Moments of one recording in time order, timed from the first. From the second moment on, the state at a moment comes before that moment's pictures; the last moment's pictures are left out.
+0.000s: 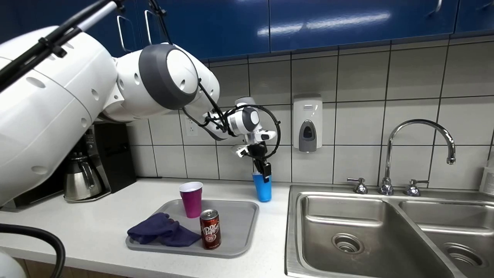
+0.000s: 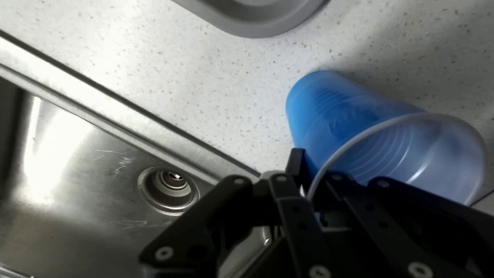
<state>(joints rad) -0.03 0.86 -0.24 -1.21 -0.06 2.12 0.81</state>
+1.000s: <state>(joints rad) -0.01 0.56 -0.19 -1.58 -0.06 2.16 0.61</state>
